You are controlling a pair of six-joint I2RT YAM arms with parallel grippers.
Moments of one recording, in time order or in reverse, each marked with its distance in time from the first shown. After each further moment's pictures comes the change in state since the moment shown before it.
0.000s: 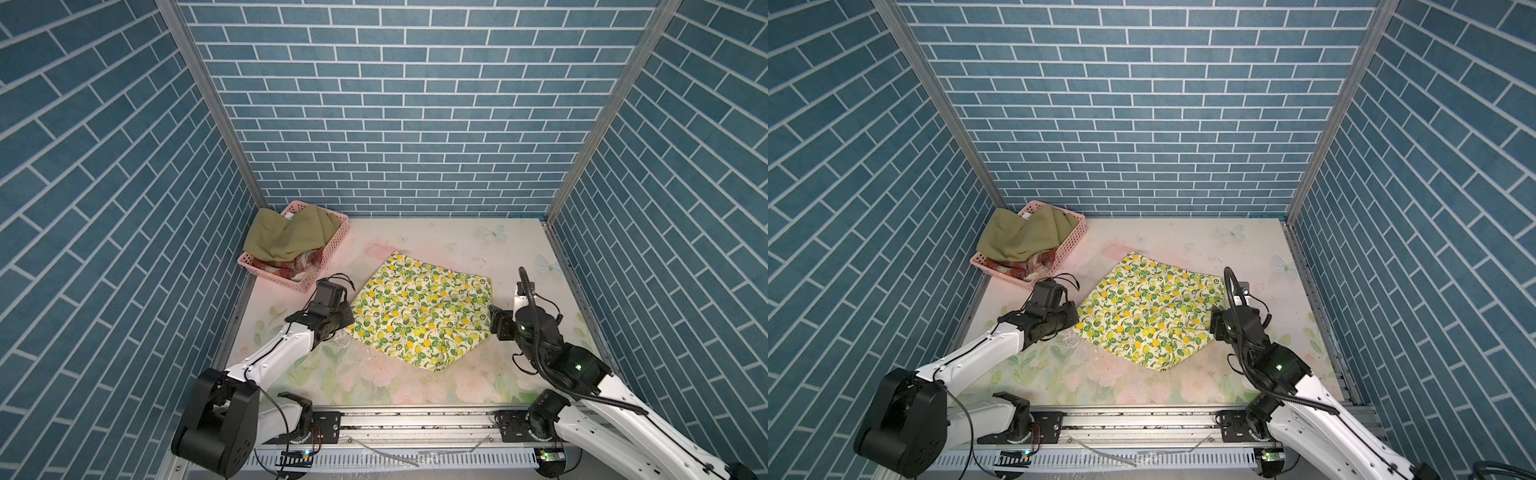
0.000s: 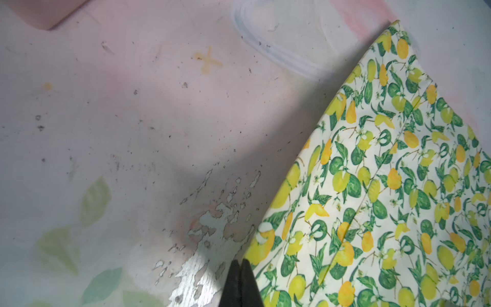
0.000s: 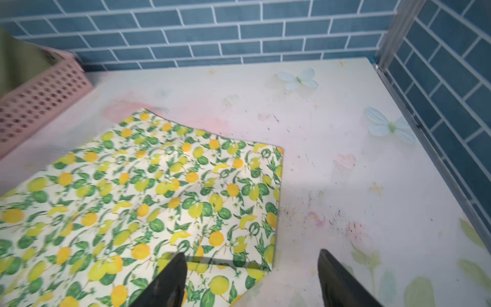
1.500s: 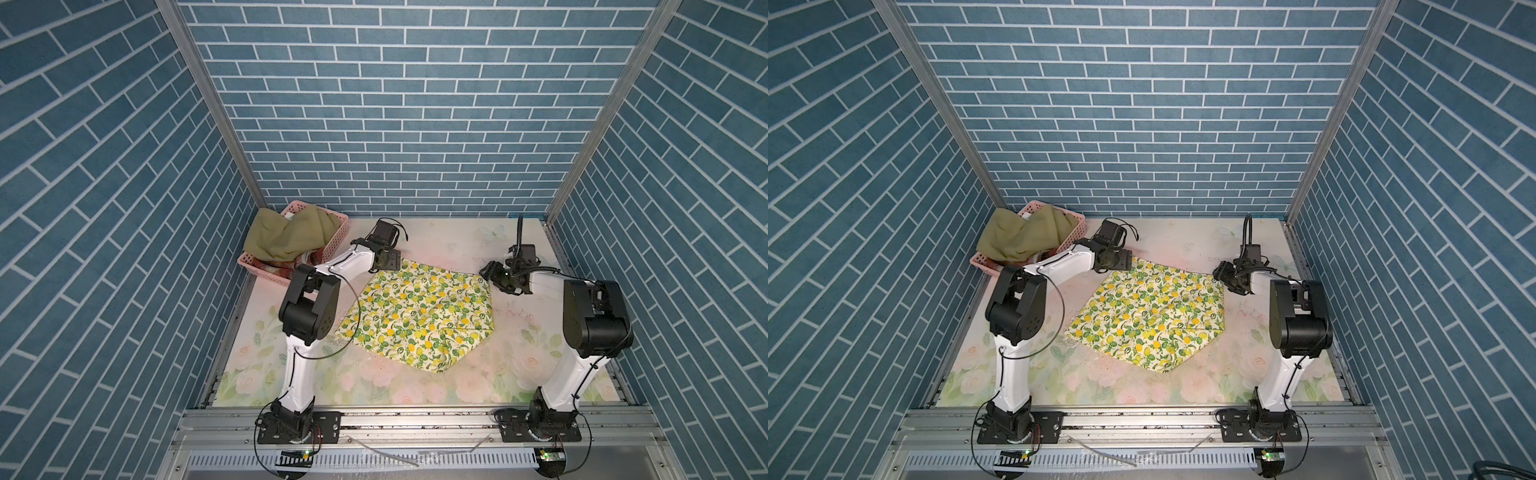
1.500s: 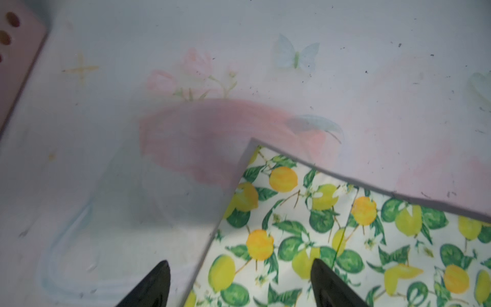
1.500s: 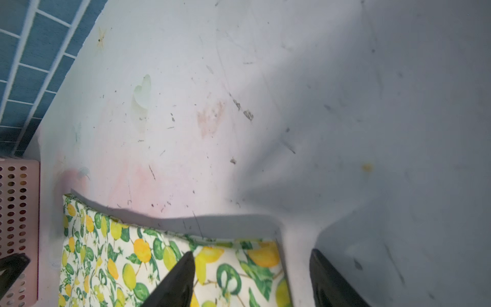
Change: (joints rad) left arm -0.111 0.949 1.093 -0.195 -0.077 0.313; right arm -0.623 1.176 0.446 0.476 -0.787 0.093
